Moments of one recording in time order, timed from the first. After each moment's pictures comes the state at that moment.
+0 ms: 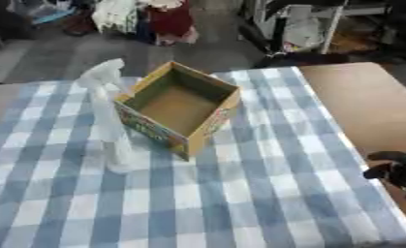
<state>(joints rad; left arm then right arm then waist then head) -0.36 0.84 0.05 -1.84 0.09 -0.28 -0.16 -0.05 -0.18 -0.26 -1.66 -0.17 -0.27 0.71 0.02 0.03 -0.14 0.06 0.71</state>
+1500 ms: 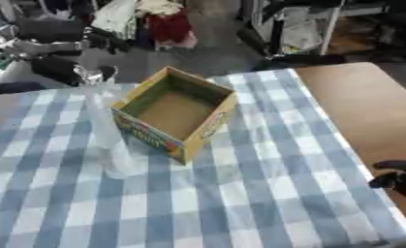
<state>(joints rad) -0.88 0.81 -0.36 -1.23 -0.49 -0.53 -0.59 -0.04 -0.19 -0.25 -1.66 -0.17 -0.26 0.73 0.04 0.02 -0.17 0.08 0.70</state>
